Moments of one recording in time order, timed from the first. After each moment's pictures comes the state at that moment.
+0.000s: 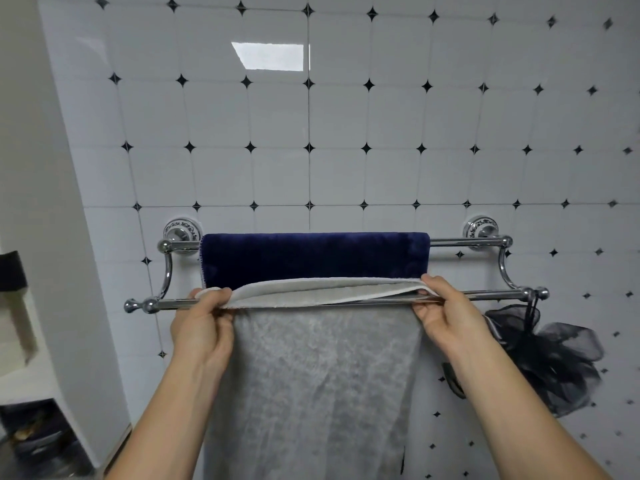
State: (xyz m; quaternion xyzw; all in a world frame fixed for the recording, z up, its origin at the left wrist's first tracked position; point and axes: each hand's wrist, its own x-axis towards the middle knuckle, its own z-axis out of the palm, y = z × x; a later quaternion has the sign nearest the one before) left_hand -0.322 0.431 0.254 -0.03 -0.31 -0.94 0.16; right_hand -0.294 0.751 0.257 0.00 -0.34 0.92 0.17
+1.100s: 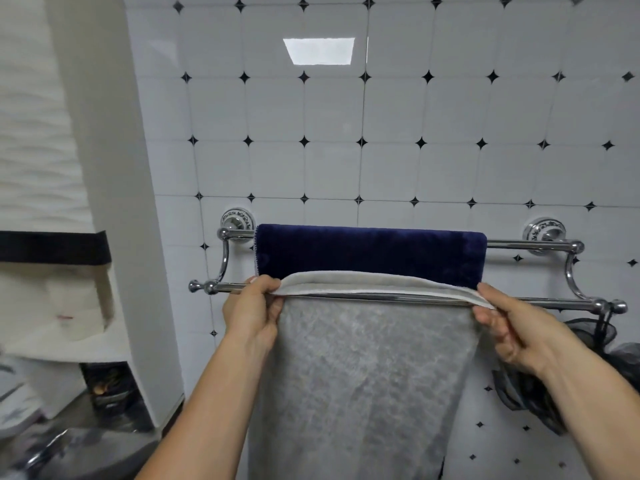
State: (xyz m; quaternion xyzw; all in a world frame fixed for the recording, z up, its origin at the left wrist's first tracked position) left_hand -0.312 0.428 0.265 0.10 -0.37 -0.92 0.14; right_hand -0.263 0.766 0.268 -0.19 -0.60 0.77 0.07
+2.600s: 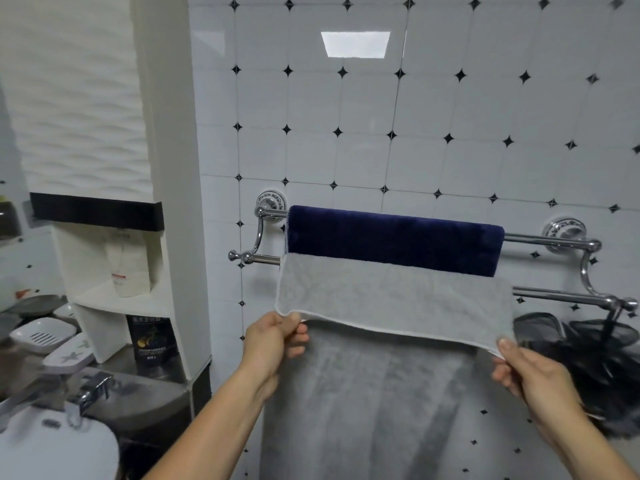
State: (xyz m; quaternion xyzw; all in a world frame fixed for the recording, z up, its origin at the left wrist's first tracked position) left_hand -0.250 0.405 0.182 0.07 -0.58 -0.81 0.10; right_hand -0.230 0.785 0.162 -0.06 -0.70 0.67 0.23
